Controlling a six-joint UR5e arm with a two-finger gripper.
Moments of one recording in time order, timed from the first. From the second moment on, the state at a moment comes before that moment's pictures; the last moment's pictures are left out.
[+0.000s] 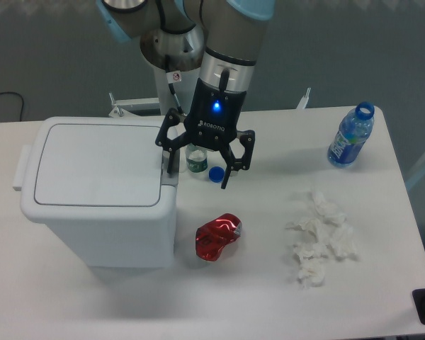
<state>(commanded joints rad) 2.53 -1.63 -1.70 -0.97 1.06 0.59</state>
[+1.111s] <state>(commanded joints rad) 2.59 -1.63 -1.60 -0.97 1.06 0.59</state>
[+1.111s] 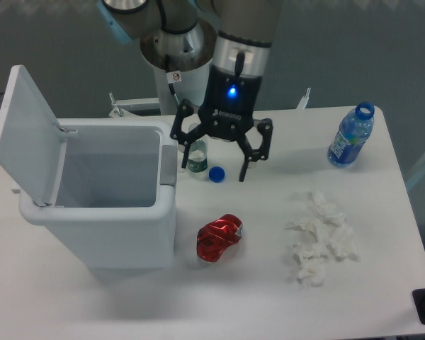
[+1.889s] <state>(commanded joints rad) 2.68 -1.65 -1.56 -0.97 1.20 0.90</state>
